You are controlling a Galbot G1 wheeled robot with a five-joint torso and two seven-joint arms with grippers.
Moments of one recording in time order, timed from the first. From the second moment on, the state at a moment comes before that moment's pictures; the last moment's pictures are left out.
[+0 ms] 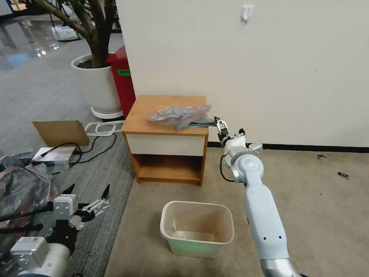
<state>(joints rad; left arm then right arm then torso) 2.02 -1.21 -0.87 -2.50 -0.44 0.23 -0.13 -0.79 1.57 0.46 1.51 1.36 -0.22 0.30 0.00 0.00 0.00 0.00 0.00</state>
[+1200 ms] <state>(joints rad) 2.01 -1.22 -0.86 -2.50 -0.40 0.22 -0.13 -0.94 1.44 0.35 1.86 1.56 -0.21 0.47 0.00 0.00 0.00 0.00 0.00</state>
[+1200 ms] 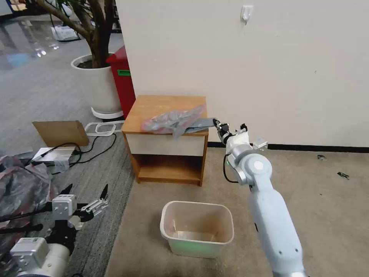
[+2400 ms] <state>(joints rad) 1.92 -1.20 -0.84 -2.50 -0.42 0.23 -0.13 -1.60 1.18 0.31 2.24 1.44 -0.37 0.55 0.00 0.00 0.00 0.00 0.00</state>
